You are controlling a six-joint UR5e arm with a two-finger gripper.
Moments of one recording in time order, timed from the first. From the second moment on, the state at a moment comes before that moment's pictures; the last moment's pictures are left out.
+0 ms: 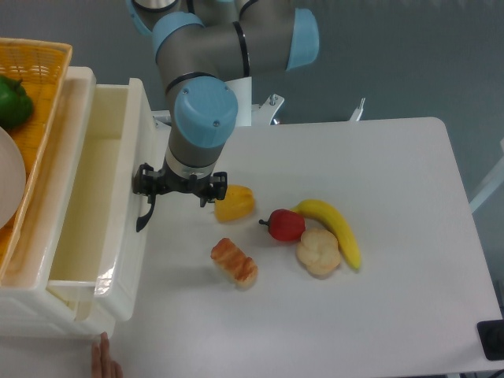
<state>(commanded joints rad) 2.31 -1.83 -1.55 -1.46 1.33 0.24</state>
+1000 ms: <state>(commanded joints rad) 2.42 -1.82 -1.54 -1.48 1.32 0.29</state>
